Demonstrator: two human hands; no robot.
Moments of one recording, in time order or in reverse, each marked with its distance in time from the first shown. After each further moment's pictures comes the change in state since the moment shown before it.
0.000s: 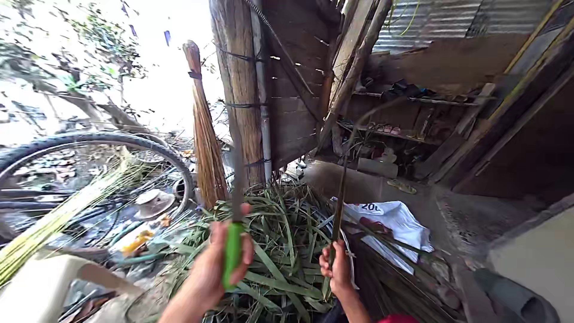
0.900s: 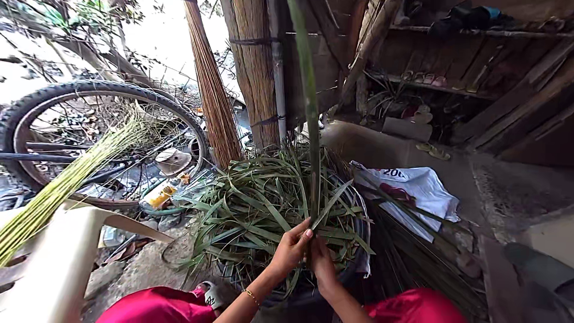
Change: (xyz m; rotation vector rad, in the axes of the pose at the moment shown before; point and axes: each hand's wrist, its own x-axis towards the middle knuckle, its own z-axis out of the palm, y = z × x) left_hand 0.009 -0.160 0.022 0.323 -0.010 -0.229; right_hand -0.029 0.102 0.010 -0.272 -0.170 -0.029
